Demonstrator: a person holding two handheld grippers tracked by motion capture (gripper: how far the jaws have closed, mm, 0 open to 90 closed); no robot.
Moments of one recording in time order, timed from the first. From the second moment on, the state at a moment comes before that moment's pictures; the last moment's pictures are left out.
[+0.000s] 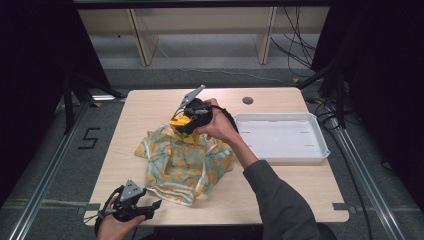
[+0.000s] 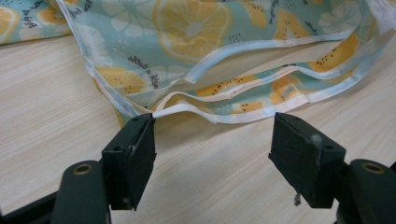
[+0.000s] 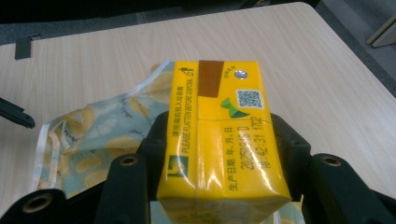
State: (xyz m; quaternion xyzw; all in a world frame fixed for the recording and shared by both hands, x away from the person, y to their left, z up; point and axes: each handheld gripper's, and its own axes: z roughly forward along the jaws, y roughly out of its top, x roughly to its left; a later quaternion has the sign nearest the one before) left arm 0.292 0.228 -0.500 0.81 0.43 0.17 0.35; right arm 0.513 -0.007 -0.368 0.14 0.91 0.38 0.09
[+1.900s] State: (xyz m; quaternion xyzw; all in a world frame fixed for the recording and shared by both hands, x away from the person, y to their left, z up) left arm 0.293 0.229 -0.500 0.81 0.44 0.17 0.36; right arm 0.510 -0.196 -0.364 0.28 0.88 0.37 0.15
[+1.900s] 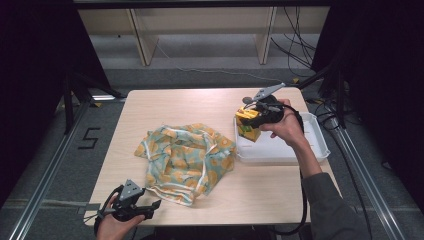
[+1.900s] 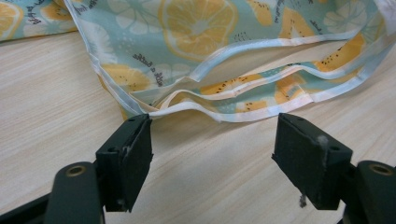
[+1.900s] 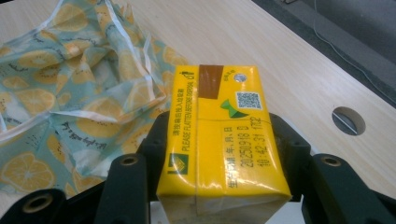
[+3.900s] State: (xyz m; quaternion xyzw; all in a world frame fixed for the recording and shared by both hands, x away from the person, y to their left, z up) left arm 0.293 0.228 -0.501 0.81 0.44 0.16 0.35; right arm 0.509 -0.216 -0.436 0.28 0.87 0.38 0.11
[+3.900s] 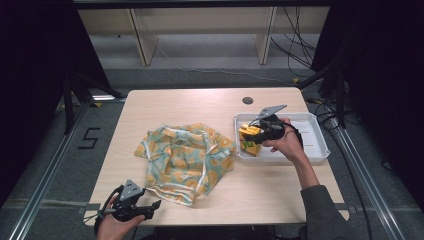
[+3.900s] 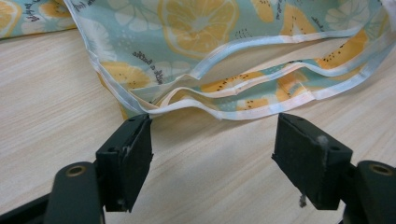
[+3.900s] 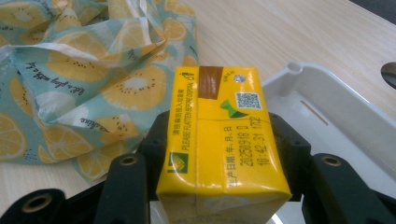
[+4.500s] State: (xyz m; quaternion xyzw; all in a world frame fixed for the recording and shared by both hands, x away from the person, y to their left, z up) left arm 0.293 0.226 -0.502 0.81 0.44 0.17 0.36; right arm 0.505 -0.230 -0.441 0.27 0.88 0.38 0.11
